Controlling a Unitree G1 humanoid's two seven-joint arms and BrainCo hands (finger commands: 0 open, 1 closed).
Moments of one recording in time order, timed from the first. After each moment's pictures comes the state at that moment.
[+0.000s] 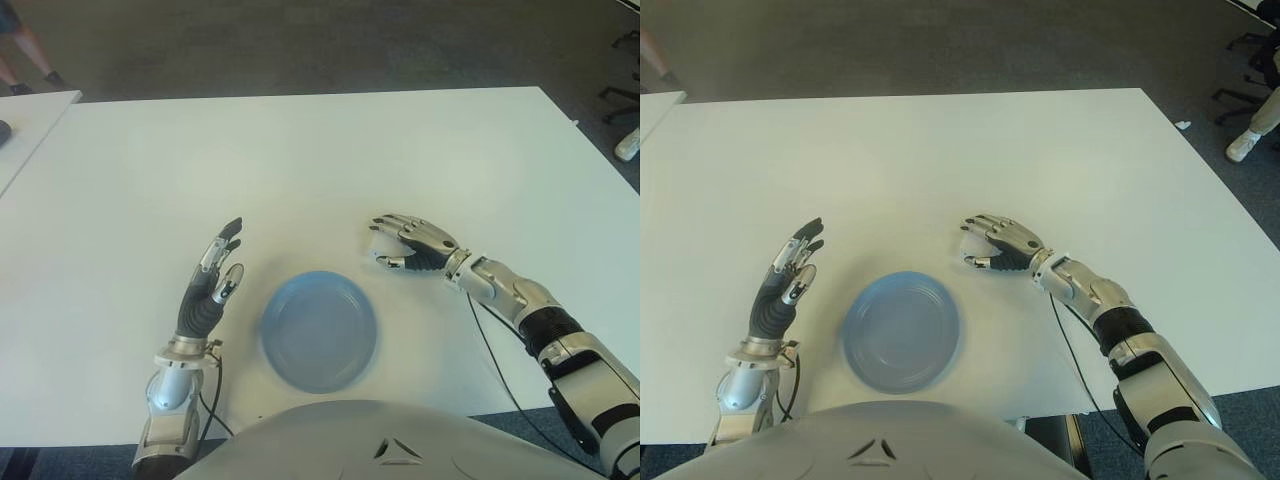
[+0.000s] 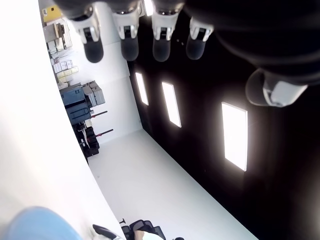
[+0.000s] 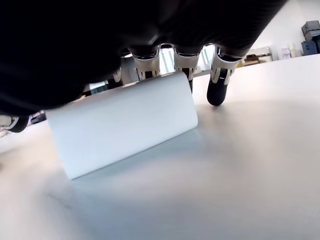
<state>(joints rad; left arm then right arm) 0.44 0.18 0.06 0.08 -0.01 -0.84 -0.18 -0.35 -0.60 0.49 0.67 -0.80 -0.65 -0.19</state>
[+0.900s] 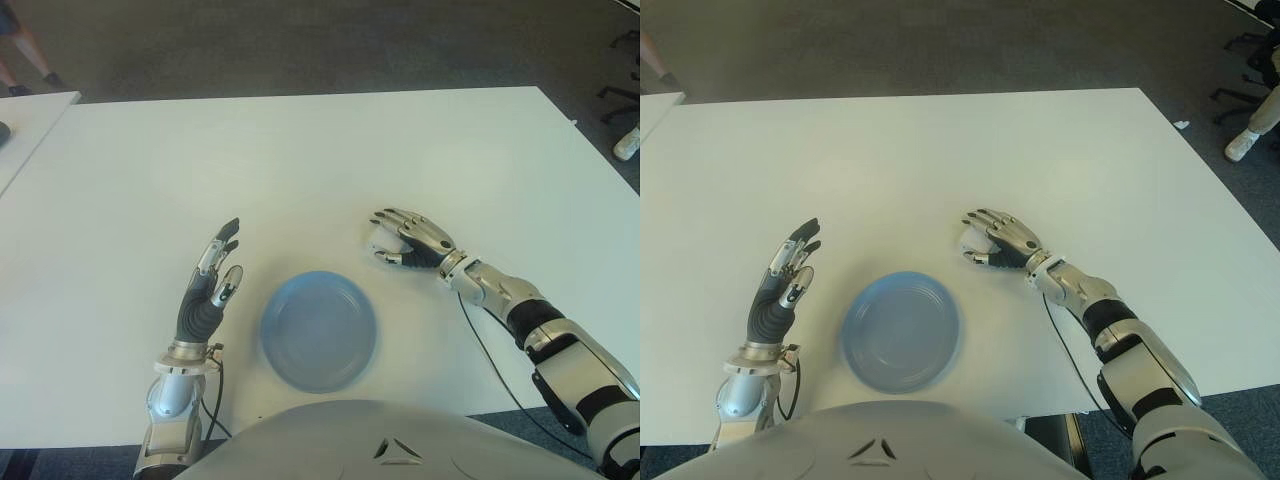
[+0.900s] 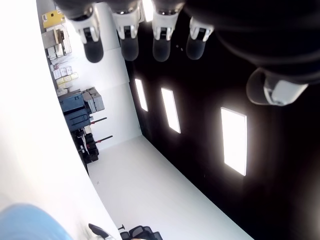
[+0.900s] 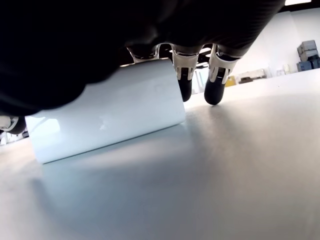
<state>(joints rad) 0.47 0.15 0.06 0.03 0.02 -0.85 -0.15 -0.46 -0.52 0.59 0.94 -0.88 -0.65 -0.50</state>
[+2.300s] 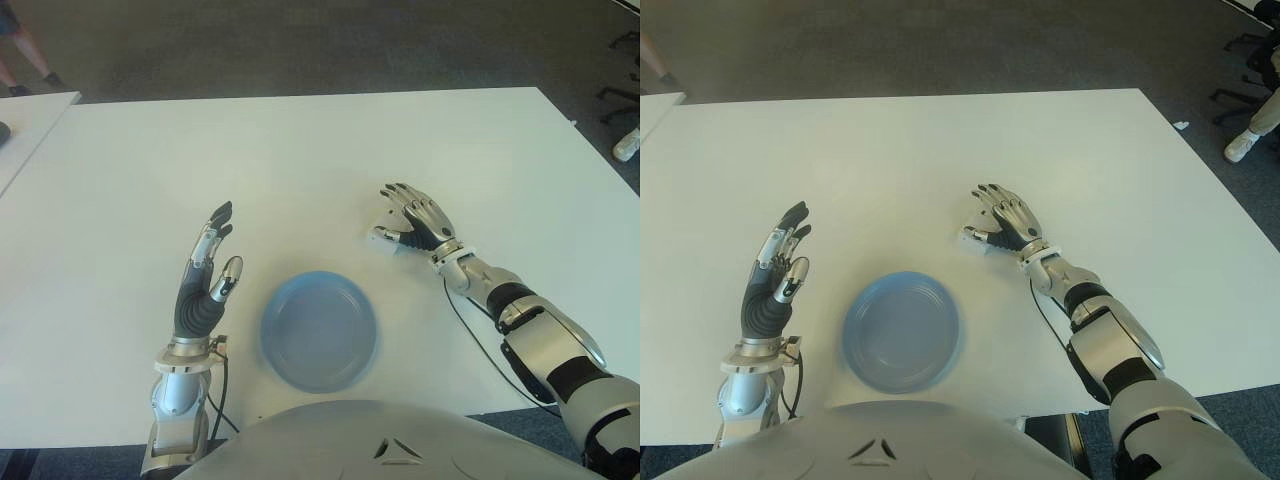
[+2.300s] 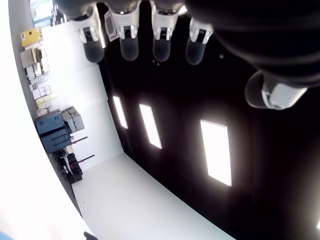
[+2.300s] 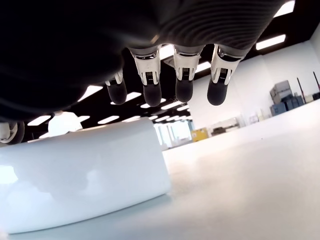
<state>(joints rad) 0.49 0.08 0.07 -0.12 0.12 -0.80 -0.06 -0.60 -0.41 0.60 1.25 -0.83 -0.68 -0.75</state>
